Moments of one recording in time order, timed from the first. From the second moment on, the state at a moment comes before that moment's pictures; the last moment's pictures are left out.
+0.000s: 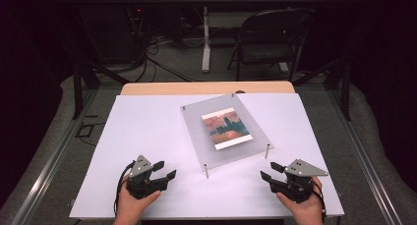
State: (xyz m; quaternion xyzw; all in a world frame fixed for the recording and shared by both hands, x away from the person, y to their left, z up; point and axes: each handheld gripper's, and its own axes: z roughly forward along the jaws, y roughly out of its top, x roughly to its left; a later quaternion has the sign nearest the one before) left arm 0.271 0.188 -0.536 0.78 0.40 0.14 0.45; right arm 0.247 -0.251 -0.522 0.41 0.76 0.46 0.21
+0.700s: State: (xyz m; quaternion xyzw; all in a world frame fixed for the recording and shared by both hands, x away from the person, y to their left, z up) left arm 0.276 0.129 -0.549 0.82 0.36 0.08 0.45; right arm 0.255 -0.259 -0.528 0.43 0.75 0.45 0.21
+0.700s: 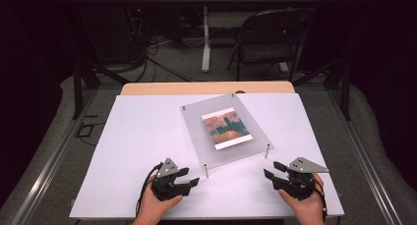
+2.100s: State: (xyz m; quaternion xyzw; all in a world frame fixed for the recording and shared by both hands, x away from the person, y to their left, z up) left arm 0.298 0.094 -0.560 0.82 0.36 0.04 0.45; right arm 0.308 -0.262 -0.543 0.46 0.76 0.40 0.23
